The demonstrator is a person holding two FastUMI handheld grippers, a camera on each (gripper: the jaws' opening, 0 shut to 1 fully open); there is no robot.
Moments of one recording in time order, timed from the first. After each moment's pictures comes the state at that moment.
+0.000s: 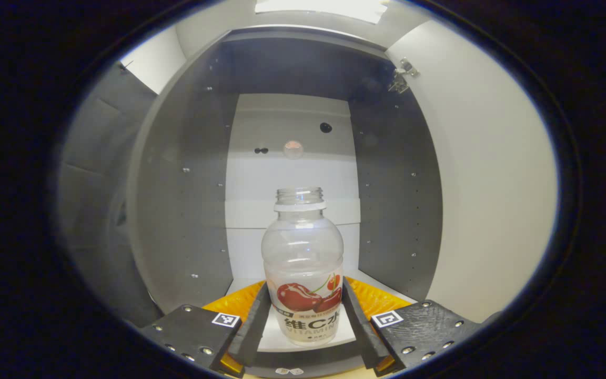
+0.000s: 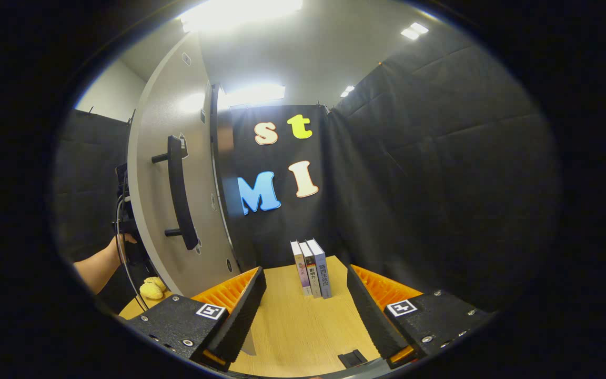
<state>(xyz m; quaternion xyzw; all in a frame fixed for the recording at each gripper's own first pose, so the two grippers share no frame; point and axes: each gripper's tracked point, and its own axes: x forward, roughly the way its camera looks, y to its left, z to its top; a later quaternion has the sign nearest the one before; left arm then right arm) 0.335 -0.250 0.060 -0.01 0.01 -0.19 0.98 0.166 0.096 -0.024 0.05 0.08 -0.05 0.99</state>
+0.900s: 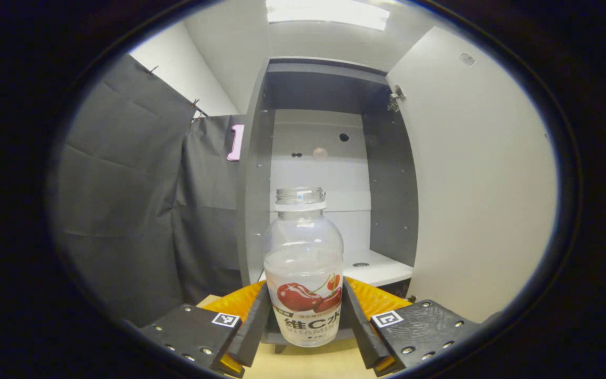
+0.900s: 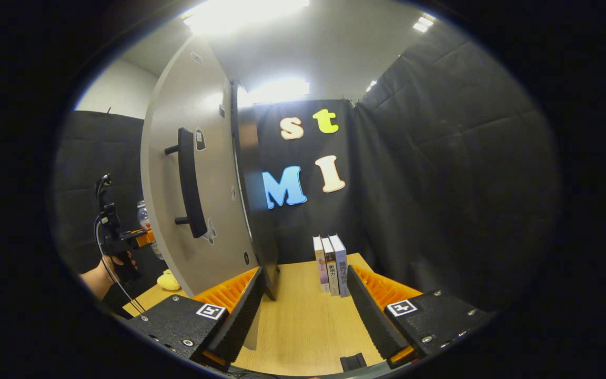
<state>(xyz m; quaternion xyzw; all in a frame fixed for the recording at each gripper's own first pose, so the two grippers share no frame) 0.199 -0.168 0.010 -0.01 0.01 -0.14 0.99 0.175 0.097 -0.037 0.06 0.09 0.04 0.99</state>
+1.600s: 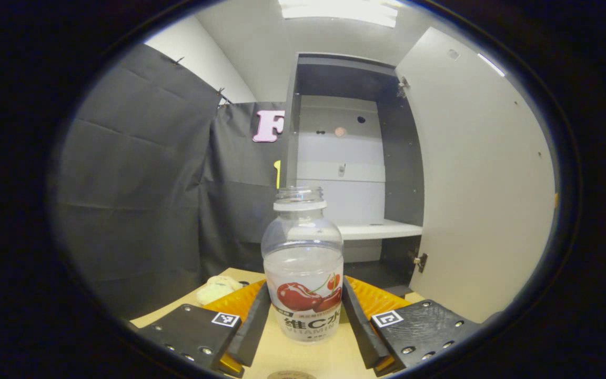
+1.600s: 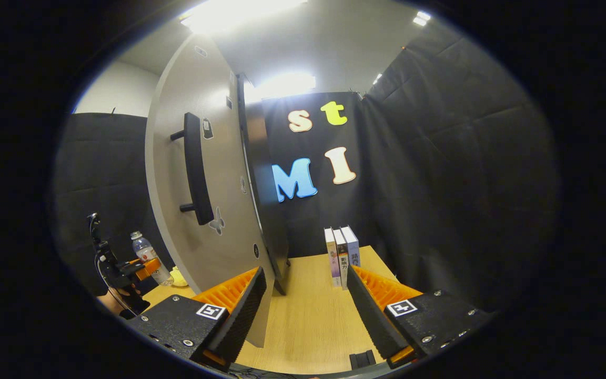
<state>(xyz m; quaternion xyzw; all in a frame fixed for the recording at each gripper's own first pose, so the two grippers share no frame) 0.117 -0.108 -0.087 -0.02 0.04 -0.09 0.99 0.178 0.115 -0.058 0.06 0.11 0.07 0.99</state>
